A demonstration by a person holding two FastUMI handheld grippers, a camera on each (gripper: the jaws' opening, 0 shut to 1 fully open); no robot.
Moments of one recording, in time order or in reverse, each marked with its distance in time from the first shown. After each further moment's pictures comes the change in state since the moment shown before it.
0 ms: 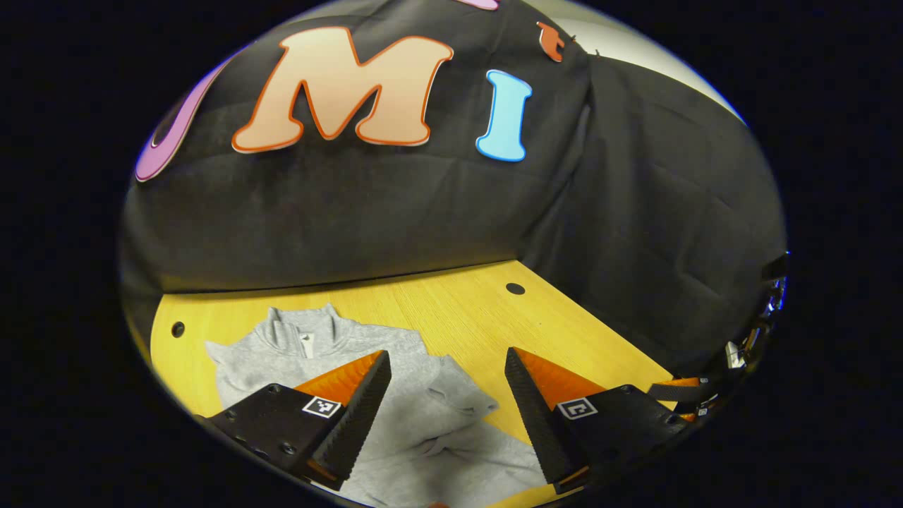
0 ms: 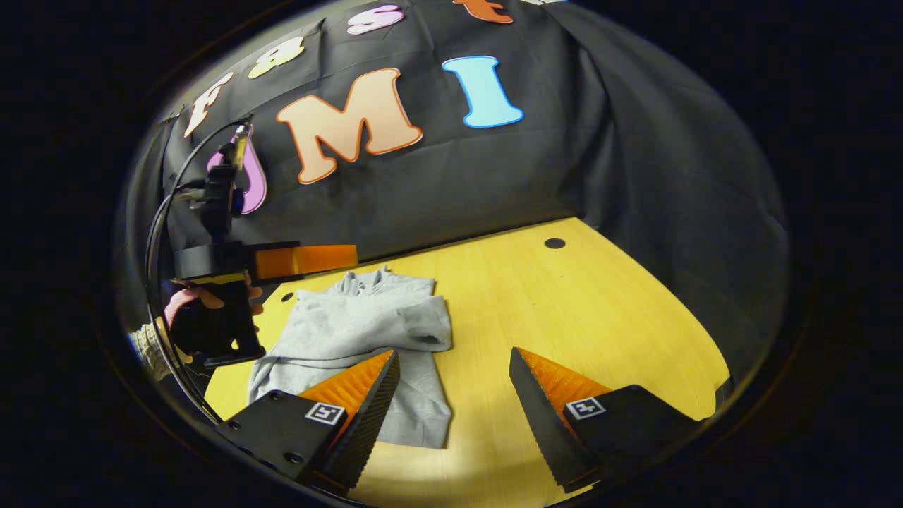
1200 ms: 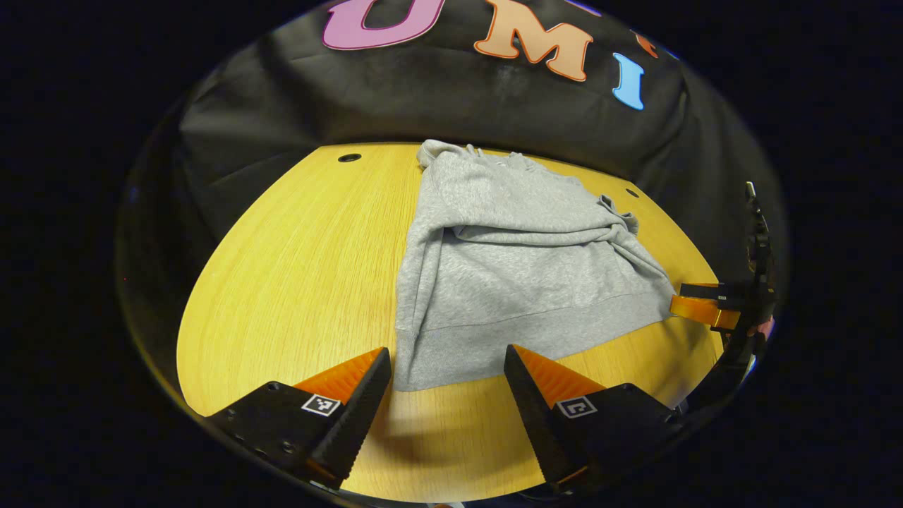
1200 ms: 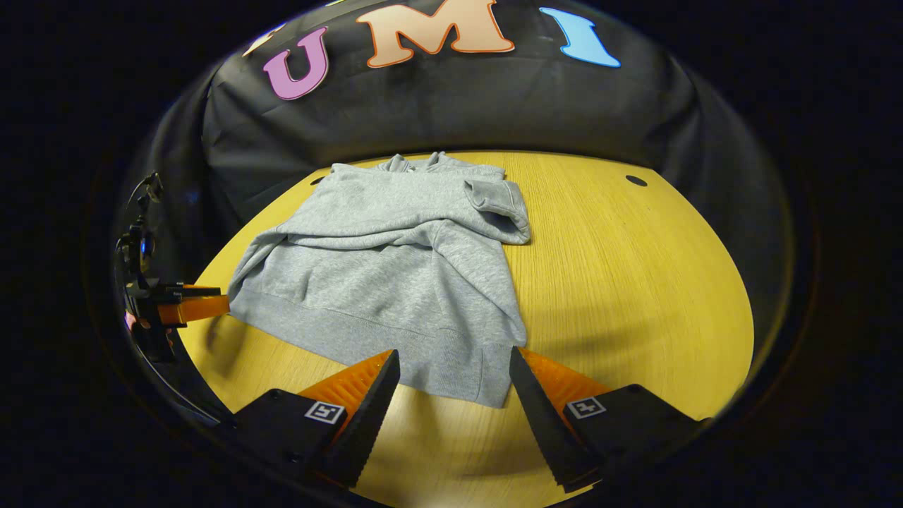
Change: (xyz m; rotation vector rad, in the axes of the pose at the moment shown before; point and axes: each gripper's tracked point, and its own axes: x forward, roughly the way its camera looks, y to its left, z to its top) left arm -0.208 0.141 -0.269 -0.248 0.305 0.381; right arm 0.044 0.043 -0.151 -0.224 0.304 0.088
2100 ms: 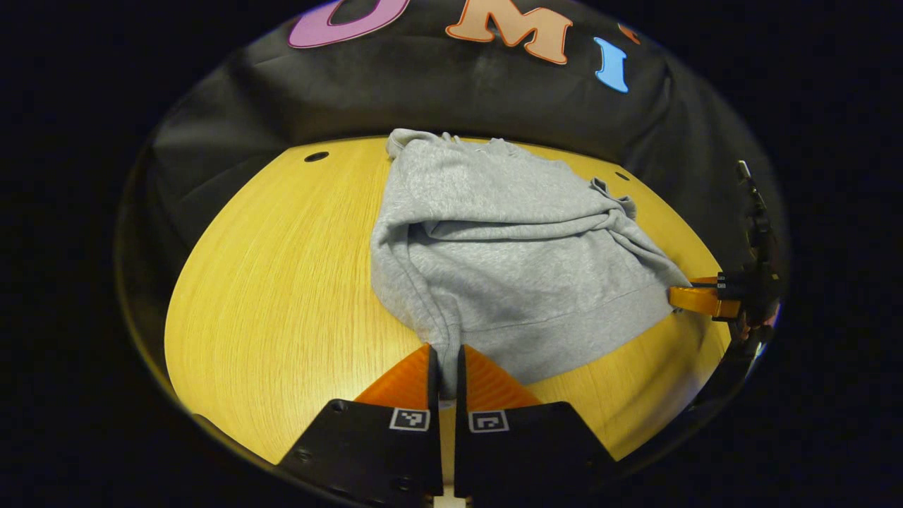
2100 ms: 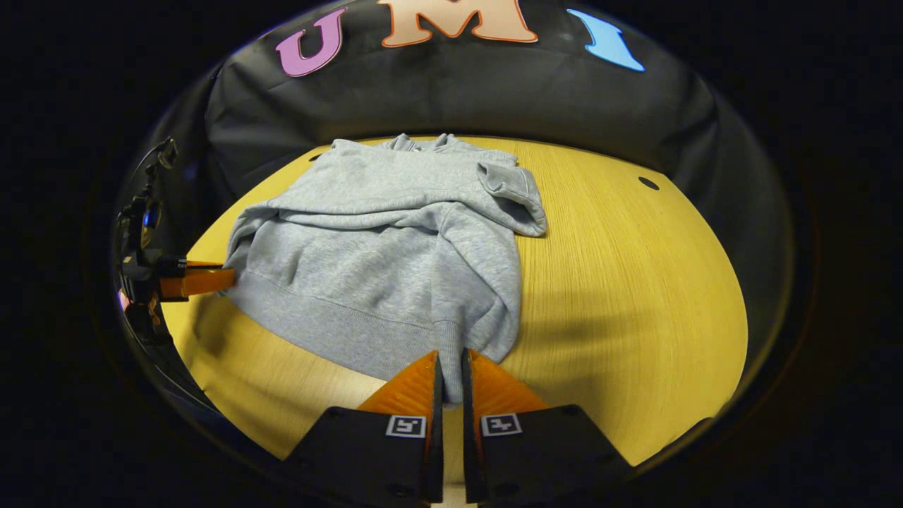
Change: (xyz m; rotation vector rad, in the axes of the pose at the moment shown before) left arm 0.042 -0.020 0.004 0.093 0.040 -0.063; right arm 0.014 0.004 -0.008 -0.121 0.067 -0.032
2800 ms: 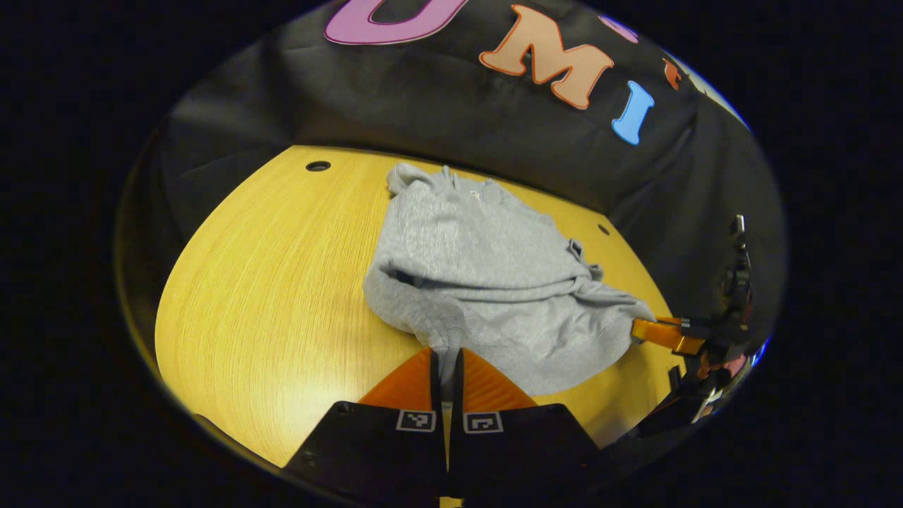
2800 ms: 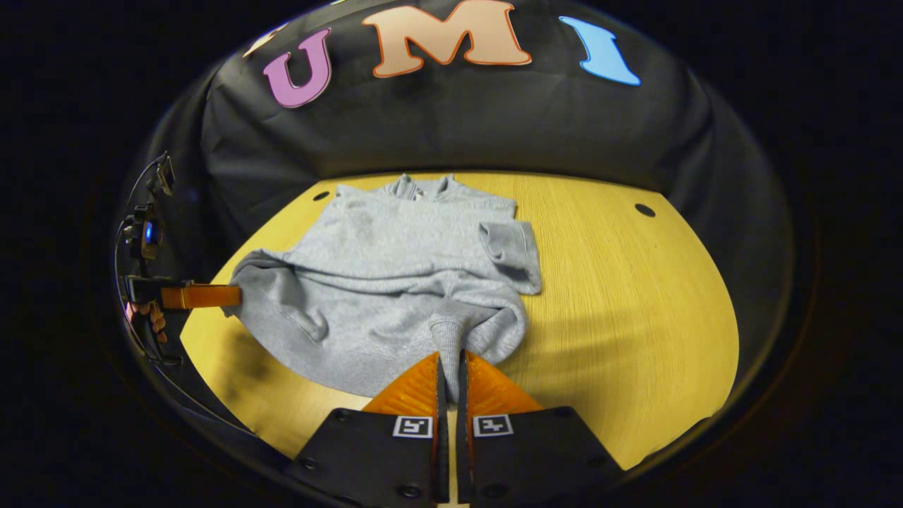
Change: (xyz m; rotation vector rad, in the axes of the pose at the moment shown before) left arm -0.041 -0.011 0.089 -0.226 -0.109 -0.128; right arm -0.029 0.003 0.087 0.091 -0.123 0.039
